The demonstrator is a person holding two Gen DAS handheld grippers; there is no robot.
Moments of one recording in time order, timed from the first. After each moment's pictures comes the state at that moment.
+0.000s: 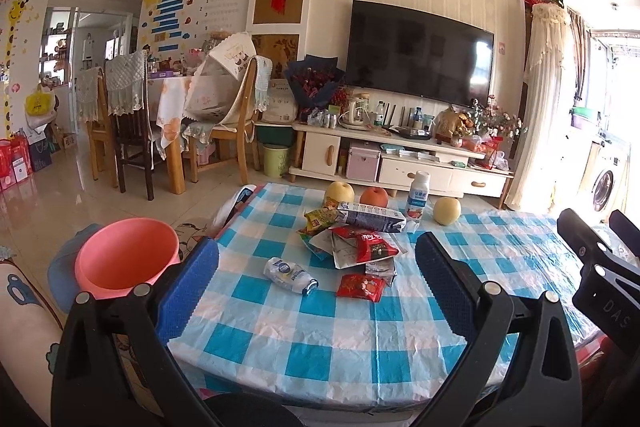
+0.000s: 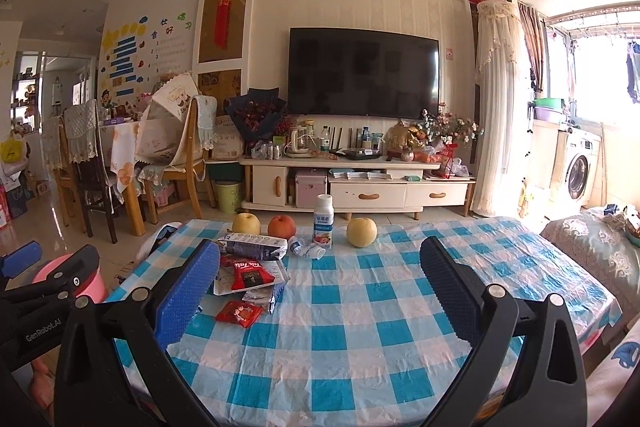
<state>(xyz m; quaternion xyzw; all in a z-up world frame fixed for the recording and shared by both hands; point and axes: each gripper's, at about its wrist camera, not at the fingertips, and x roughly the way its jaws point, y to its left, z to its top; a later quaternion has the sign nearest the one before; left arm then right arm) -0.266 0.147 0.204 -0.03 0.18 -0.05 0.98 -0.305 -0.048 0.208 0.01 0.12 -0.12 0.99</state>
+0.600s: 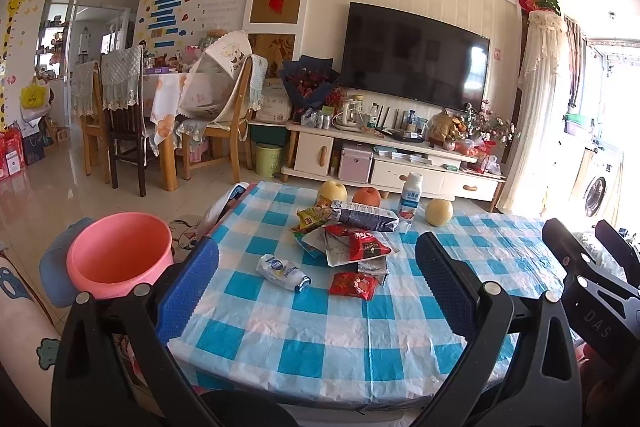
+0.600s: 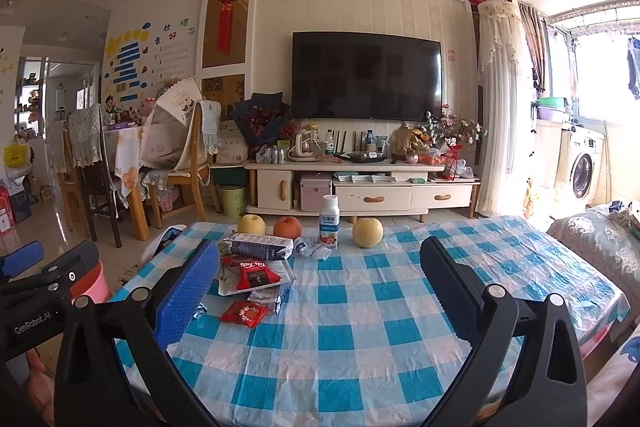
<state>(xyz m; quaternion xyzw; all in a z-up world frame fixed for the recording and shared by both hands) -0.273 0.150 0.200 -0.05 0.18 -0.07 0.98 -0.307 -0.048 0.197 0.02 0.11 -0.11 0.99</state>
